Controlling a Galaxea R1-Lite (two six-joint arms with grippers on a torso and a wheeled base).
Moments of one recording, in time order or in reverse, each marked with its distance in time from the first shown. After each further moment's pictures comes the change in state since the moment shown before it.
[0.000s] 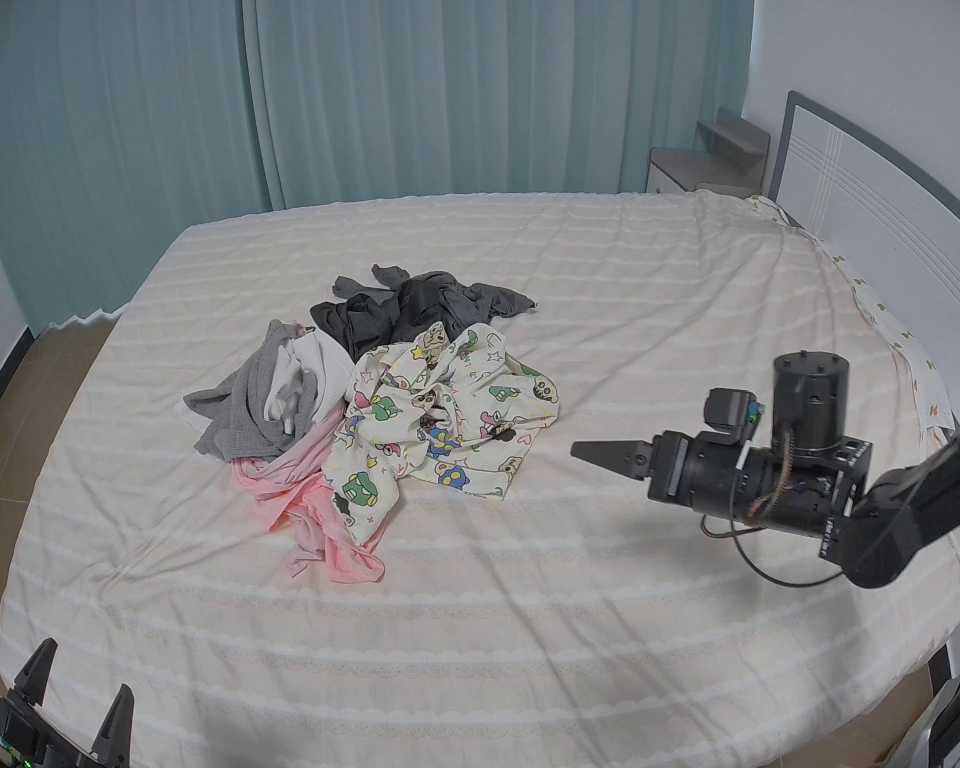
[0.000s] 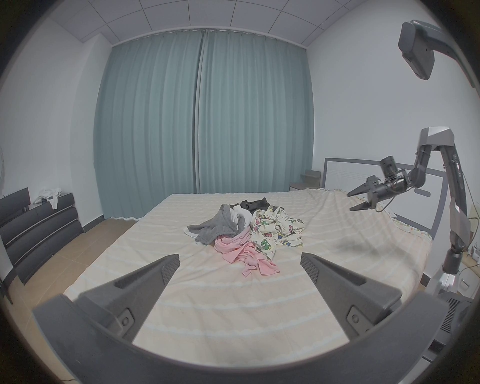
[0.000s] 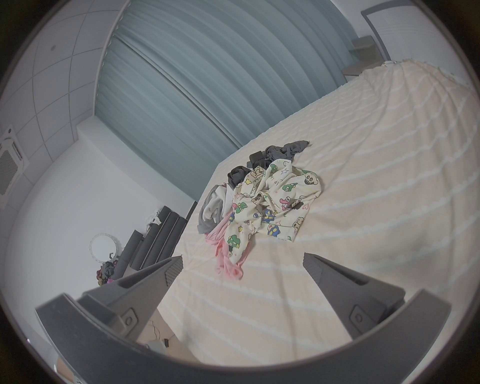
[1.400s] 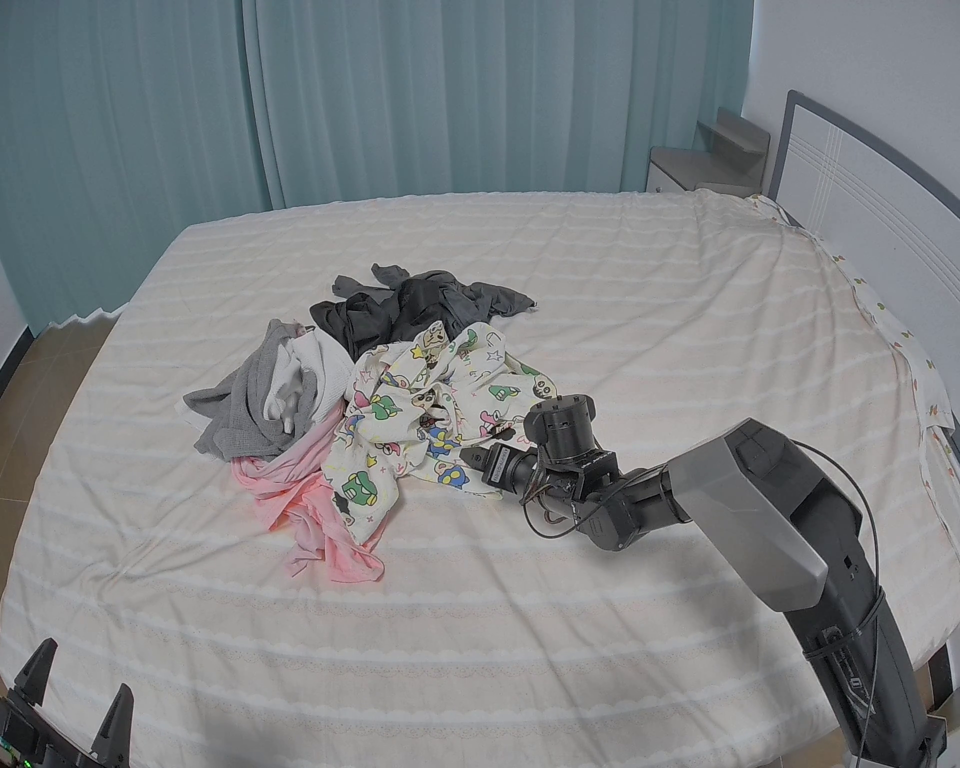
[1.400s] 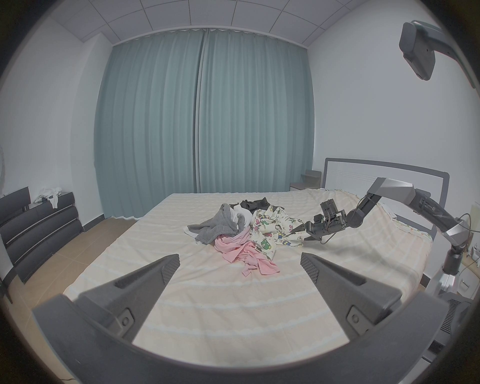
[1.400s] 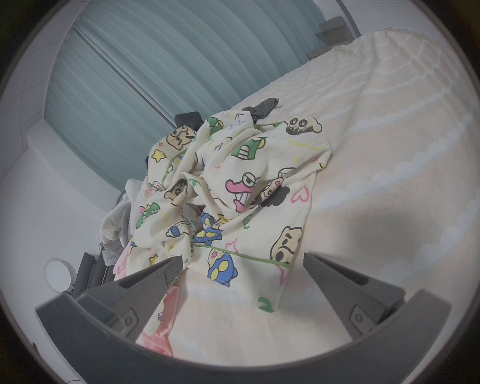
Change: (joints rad) left arm 0.000 0.000 0.000 0.000 0.003 -0.002; right arm 0.059 0.822 -1.027 0.319 -0.290 0.074
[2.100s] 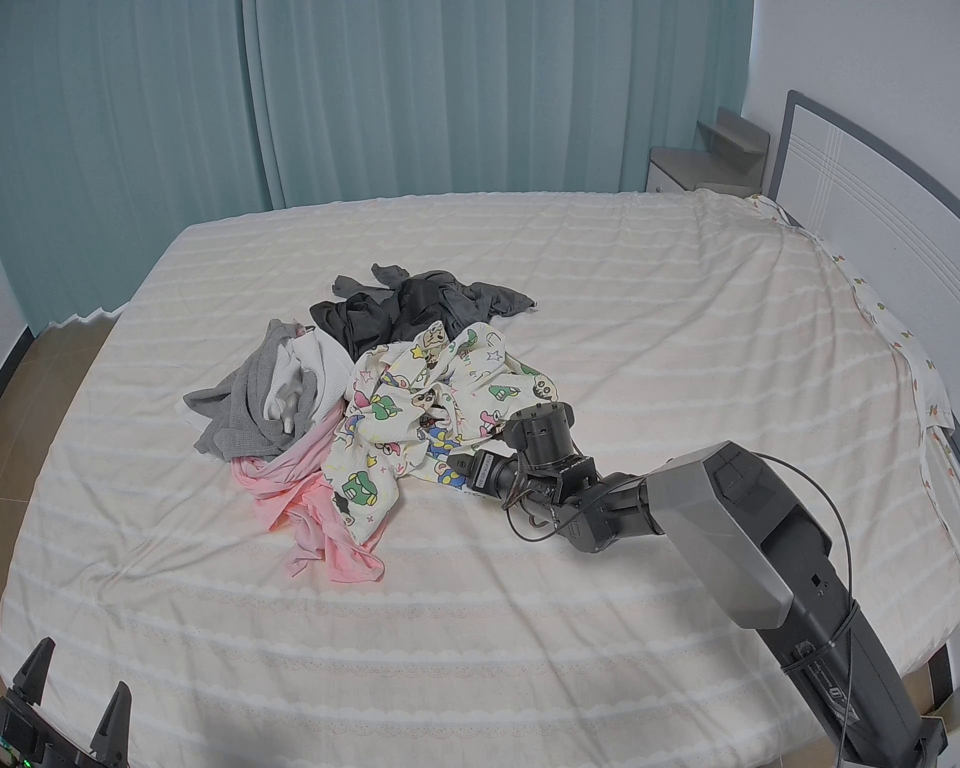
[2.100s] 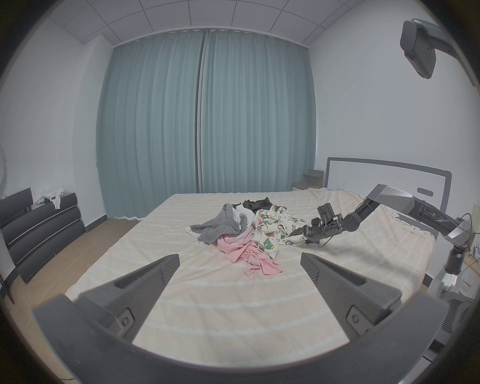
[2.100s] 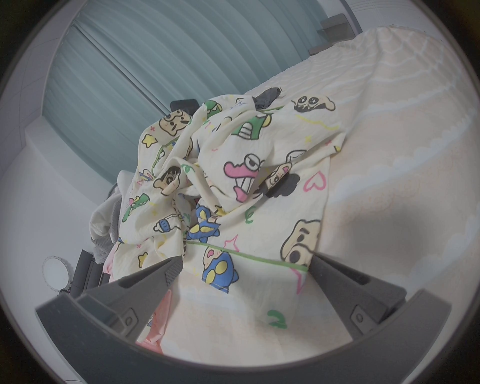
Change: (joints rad) left arm 0.000 0.000 0.000 0.000 0.017 0.004; right arm 0.021 0.104 -0.181 0.105 -0.006 0.003
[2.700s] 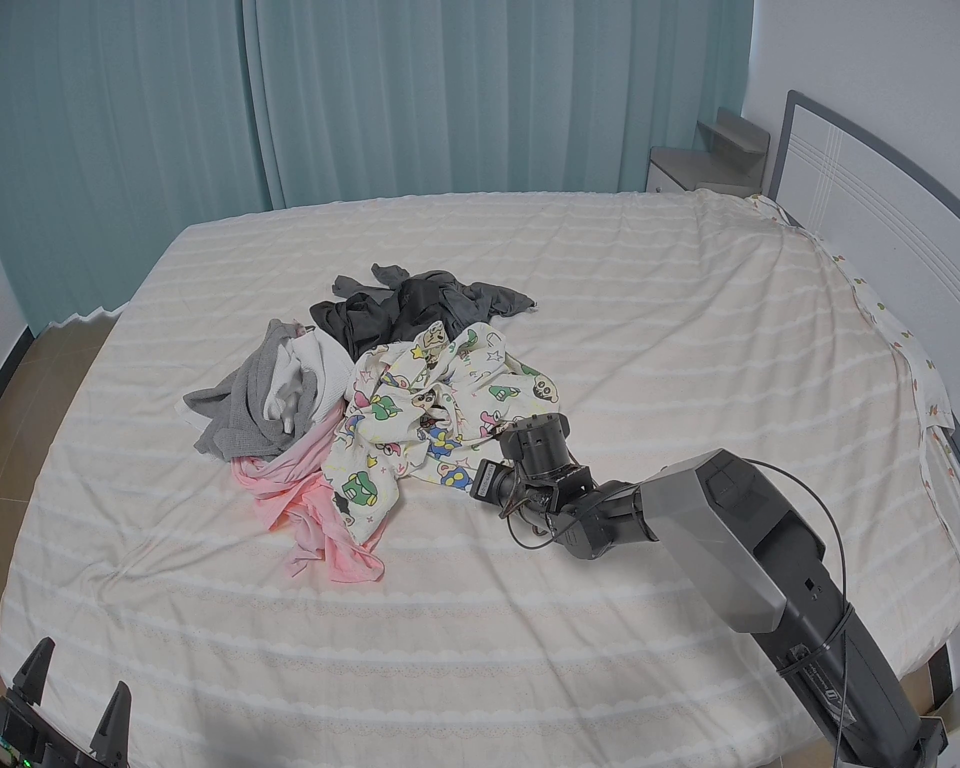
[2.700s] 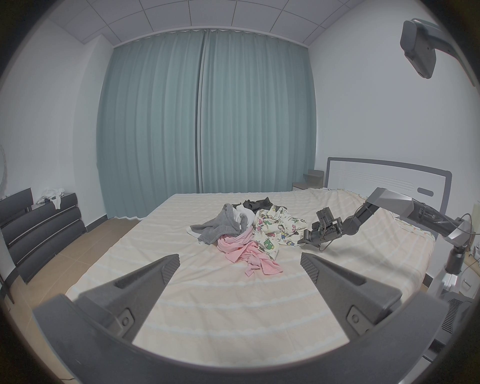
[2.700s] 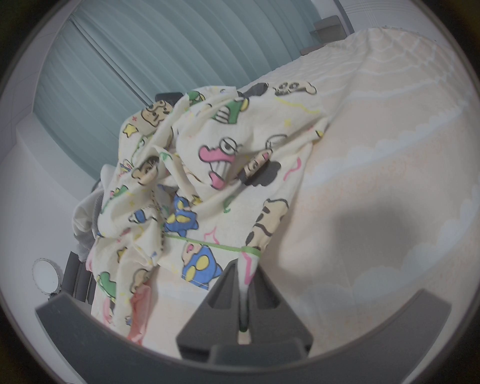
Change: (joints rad) left arm 0.000 0.000 0.000 0.000 0.001 0.001; right arm 0.002 -0.001 0.011 0.009 -0.066 0.005
